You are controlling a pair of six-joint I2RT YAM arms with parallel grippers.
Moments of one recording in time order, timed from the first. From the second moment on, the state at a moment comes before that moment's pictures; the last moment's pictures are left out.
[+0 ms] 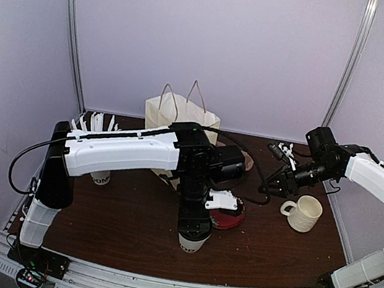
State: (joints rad) left arm -1.21 2.19 2.15 -1.38 0.04 0.27; right arm 0.29 1.38 1.11 -0.82 -0.83 -0.42
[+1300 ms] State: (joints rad) left arm -1.01 1.74 1.69 -0.98 -0.06 -0.04; right arm 0.37 1.46 1.22 -0.96 -0.82 -0.35
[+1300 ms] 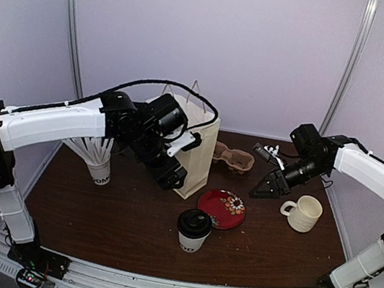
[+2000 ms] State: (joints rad) left arm -1.01 1.65 1.31 -0.54 0.12 -0.42; right arm 0.62 1.66 1.17 -0.99 -0.87 -0.21
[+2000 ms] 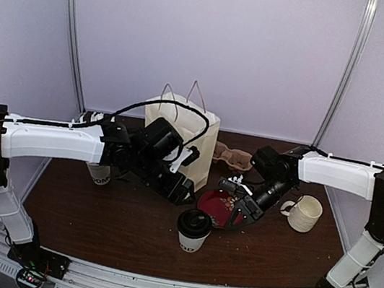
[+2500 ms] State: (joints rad) left arm -1.02 1.73 1.31 -0.54 0.20 -0.43; right arm 0.66 1.81 1.25 -0.98 -1.00 -0.16
